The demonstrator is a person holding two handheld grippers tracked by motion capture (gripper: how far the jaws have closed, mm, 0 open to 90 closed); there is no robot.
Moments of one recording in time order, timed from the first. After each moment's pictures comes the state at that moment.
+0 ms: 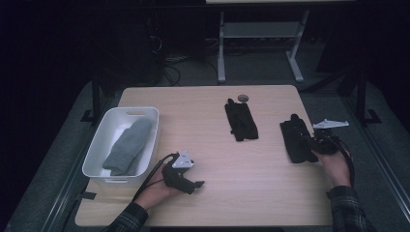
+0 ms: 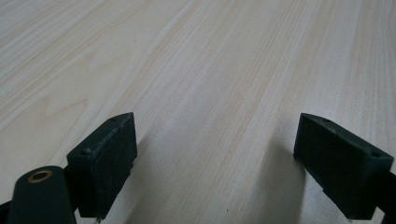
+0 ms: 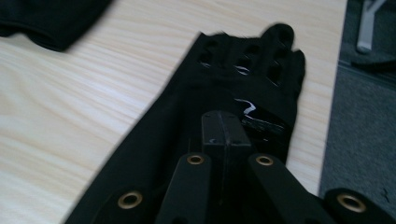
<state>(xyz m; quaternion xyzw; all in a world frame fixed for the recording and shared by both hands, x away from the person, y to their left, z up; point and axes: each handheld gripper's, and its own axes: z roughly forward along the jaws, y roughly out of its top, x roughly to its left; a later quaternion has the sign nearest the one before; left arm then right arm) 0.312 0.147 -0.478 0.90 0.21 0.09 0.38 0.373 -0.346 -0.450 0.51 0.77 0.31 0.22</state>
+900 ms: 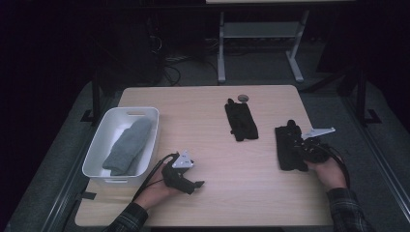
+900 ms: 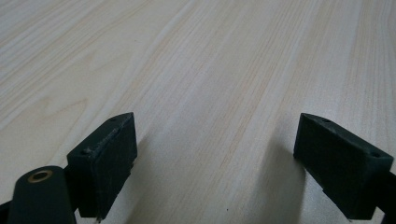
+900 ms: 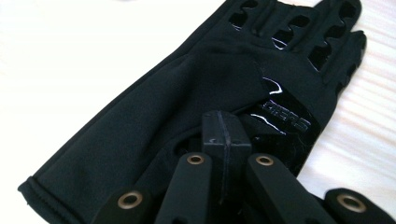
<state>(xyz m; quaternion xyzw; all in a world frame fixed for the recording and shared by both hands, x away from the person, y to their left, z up) 0.312 0.147 -0.478 0.89 0.21 0.09 0.38 0.355 -0.315 -0.461 0.47 0.82 0.29 0.16</state>
